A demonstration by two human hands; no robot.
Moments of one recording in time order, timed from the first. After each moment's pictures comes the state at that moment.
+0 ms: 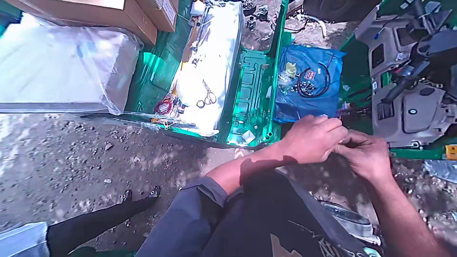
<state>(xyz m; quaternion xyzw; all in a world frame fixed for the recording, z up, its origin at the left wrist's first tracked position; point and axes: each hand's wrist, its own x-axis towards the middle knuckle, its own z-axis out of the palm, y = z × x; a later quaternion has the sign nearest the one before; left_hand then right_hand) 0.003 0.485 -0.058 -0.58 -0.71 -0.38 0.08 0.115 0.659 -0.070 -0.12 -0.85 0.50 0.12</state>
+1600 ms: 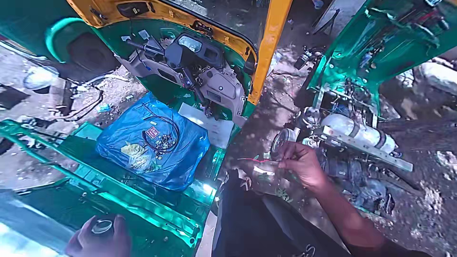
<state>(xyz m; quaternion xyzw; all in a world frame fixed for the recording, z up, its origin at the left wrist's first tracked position) -0.249 0.550 -0.223 -0.34 -0.89 -0.31 0.04 0.269 0.769 -0.076 -0.39 -0.55 0.56 0.48</state>
